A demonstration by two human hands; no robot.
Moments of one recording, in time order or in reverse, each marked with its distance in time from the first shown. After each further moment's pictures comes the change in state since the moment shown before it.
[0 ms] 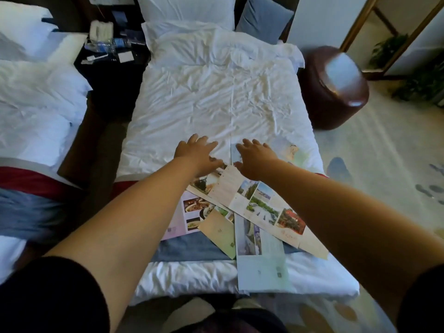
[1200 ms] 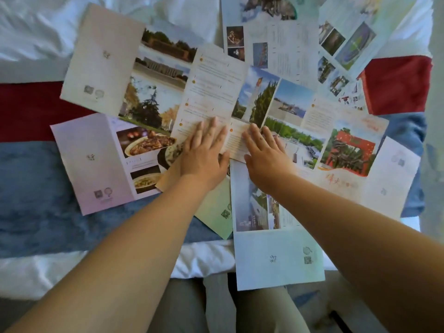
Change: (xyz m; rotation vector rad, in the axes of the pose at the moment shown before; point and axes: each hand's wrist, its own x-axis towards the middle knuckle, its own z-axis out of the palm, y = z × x) left_hand 0.161 0.100 0.468 -0.304 -0.161 0.003; right_hand 0.133 0.070 0.465 0.264 -0.266 0.100
